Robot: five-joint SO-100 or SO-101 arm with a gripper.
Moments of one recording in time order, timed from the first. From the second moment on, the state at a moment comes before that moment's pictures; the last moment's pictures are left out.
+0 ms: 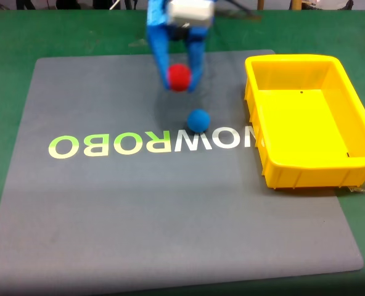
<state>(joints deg) 2.3 107.1 121.0 12.9 -94.0</state>
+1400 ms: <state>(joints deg) -24.9 95.5 104.9 11.9 -91.3</state>
